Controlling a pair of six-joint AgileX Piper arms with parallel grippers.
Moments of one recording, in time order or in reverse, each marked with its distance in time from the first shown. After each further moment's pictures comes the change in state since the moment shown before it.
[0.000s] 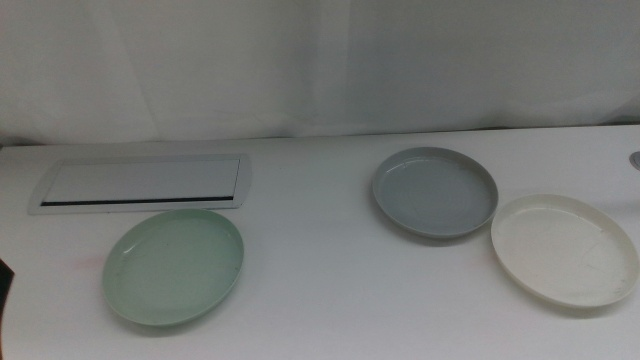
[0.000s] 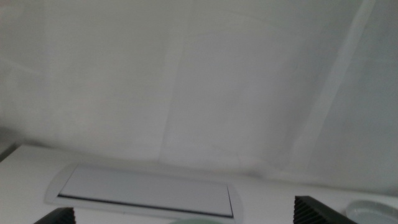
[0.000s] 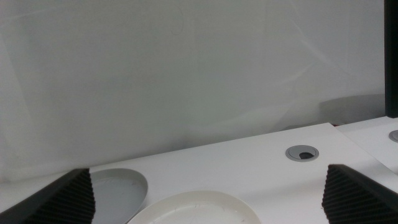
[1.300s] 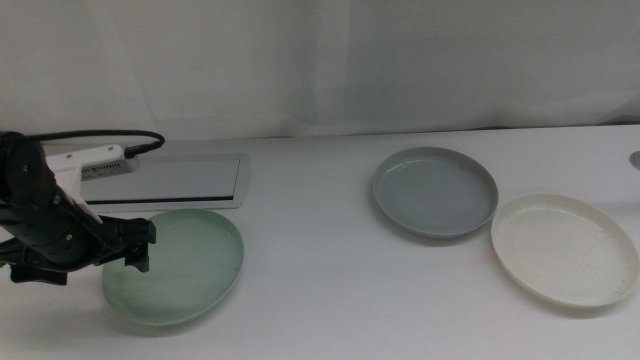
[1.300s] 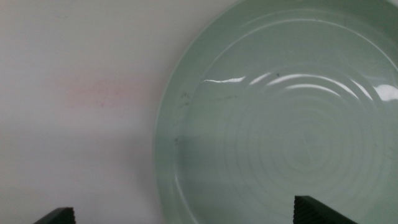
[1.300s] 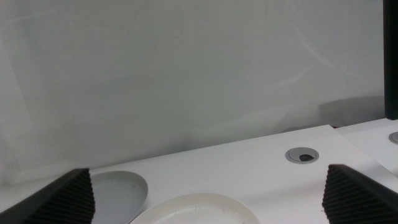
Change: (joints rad) left arm 0.000 1.527 -0.687 0.004 0.362 0.040; right arm 0.000 0.000 0.000 0.000 -0.006 0.002
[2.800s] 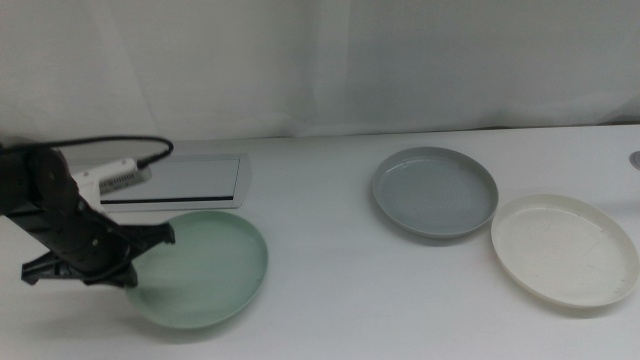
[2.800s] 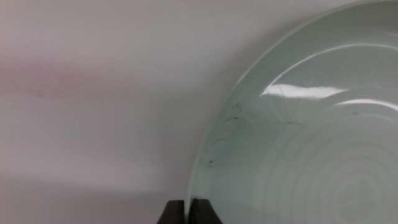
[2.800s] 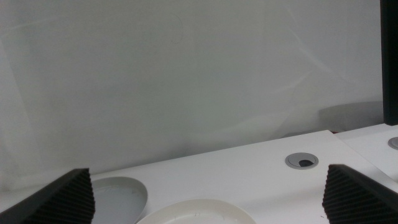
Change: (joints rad) left arm 0.002 0.129 -0.016 -0.123 -0.056 -0.014; right arm 0.000 0.000 0.000 0.000 -0.018 0.001
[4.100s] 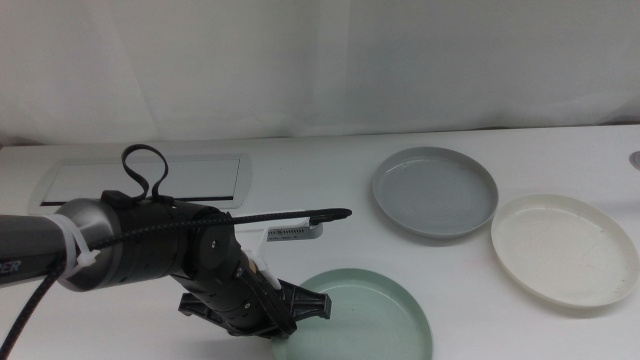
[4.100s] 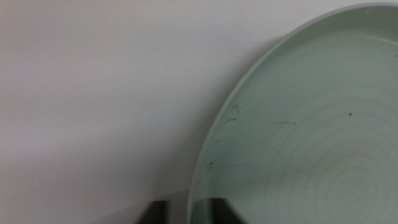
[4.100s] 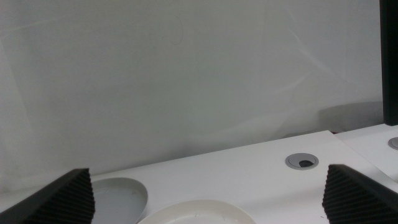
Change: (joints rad) left arm -0.560 -0.014 0.082 -0.173 -0.126 -0.007; right arm 0.000 0.000 0.000 0.002 -0.002 0.000
